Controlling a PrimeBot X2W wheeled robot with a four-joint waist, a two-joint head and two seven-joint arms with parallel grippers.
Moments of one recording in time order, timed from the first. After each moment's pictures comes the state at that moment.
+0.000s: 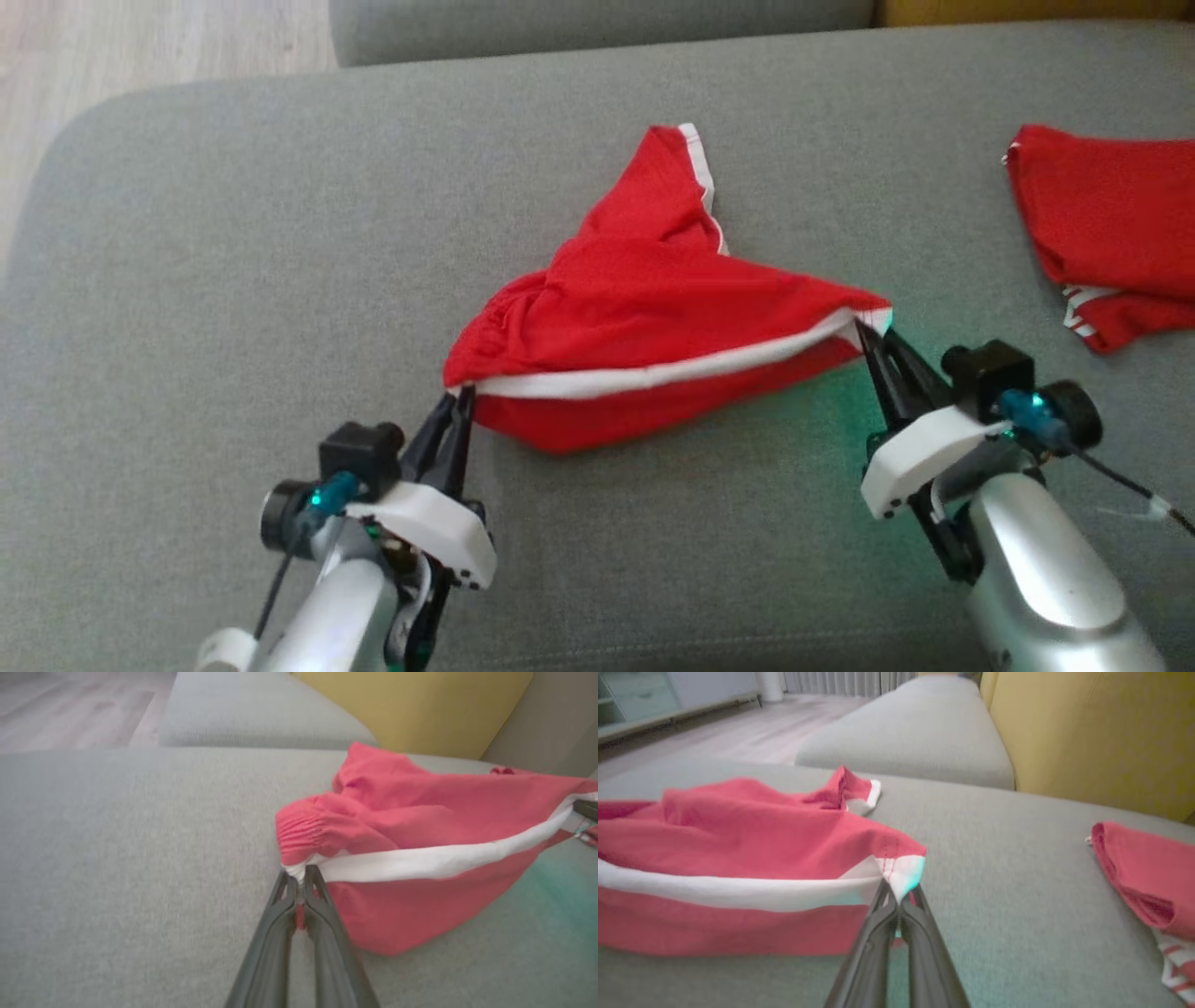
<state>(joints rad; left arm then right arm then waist) -0.23 0.07 -0.43 0.51 -0.30 0.01 -0.25 -0.34 -0.14 0.22 0.59 0.08 0.12 -0.13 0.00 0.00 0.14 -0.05</state>
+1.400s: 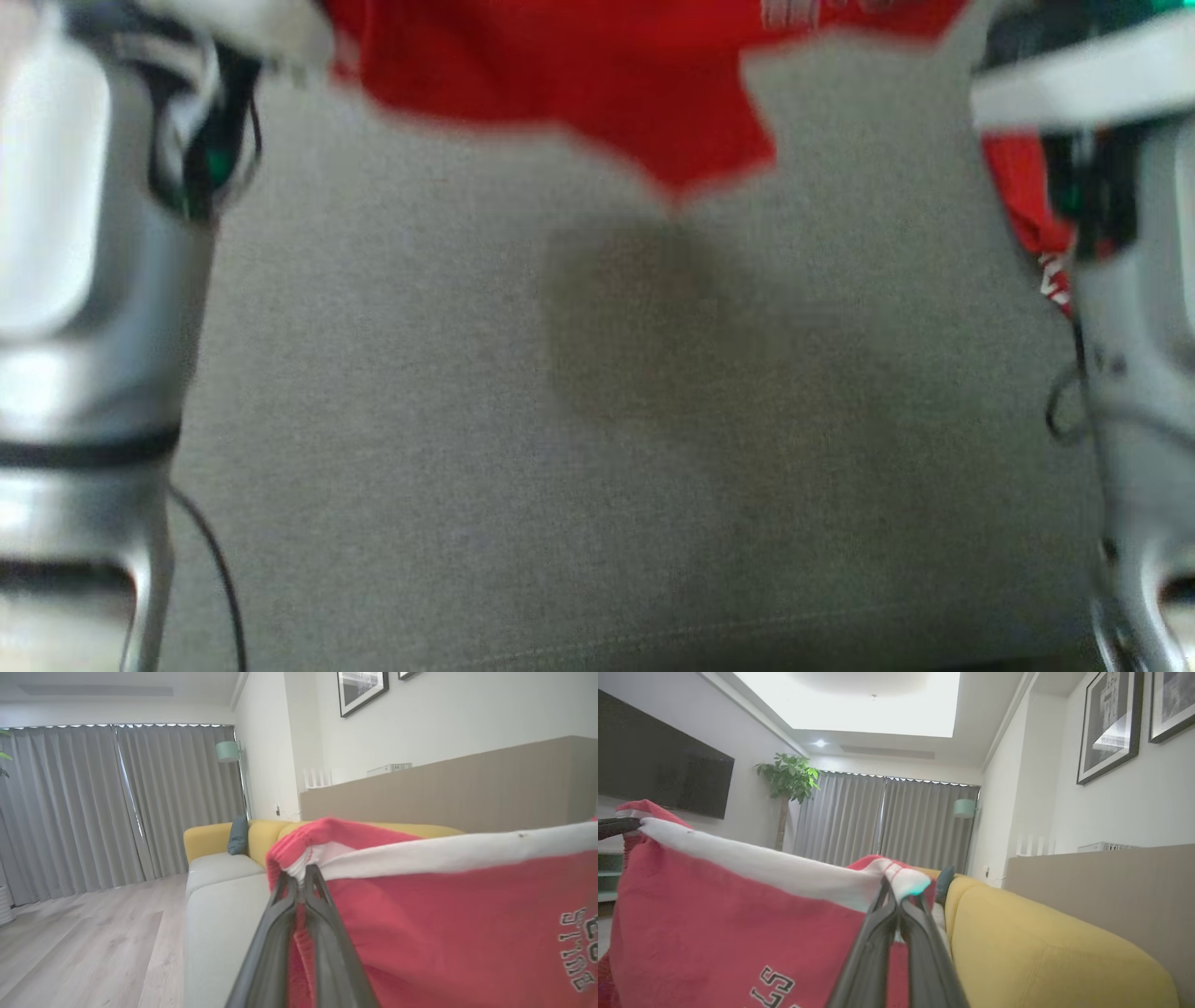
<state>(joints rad) -0.94 0.23 -0.31 0.27 -0.33 -0.07 0.02 -0.79 -0.19 0.17 0.17 0.17 0.12 -0.07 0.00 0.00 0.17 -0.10</state>
